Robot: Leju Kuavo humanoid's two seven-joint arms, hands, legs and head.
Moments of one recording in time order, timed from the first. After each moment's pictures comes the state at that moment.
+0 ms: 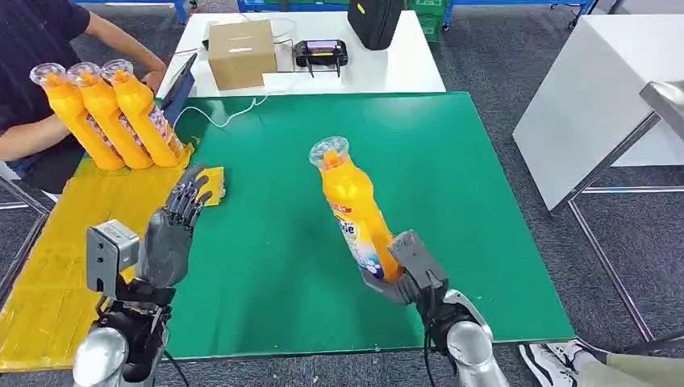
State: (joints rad) left arm -0.02 -0.15 -0.09 -1.88 -0.10 -0.22 0.05; right arm -0.02 0.12 0.18 -1.58 0.24 0.26 0.21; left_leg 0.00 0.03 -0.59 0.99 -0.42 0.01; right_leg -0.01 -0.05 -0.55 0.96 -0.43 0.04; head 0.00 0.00
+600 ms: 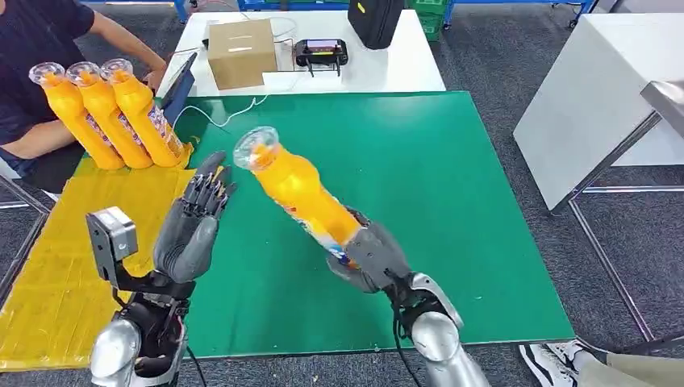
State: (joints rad) left arm -0.06 -0.19 -0.17 -1.86 0.08 -0.20 0.09; right arm -0.10 0.17 0.36 -1.61 0.47 0.18 0.14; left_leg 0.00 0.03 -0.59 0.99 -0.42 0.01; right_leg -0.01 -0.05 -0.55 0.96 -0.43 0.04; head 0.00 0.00
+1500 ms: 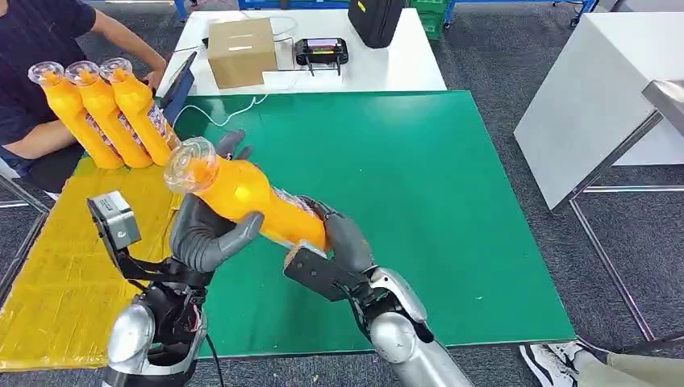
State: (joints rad) left arm -0.13 -0.19 -0.28 -1.85 0.17 -0.20 0.11; right arm -0.20 0.15 0.59 -1.52 0.60 0.04 0.11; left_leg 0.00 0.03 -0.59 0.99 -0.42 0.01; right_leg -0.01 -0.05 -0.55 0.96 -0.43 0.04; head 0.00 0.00
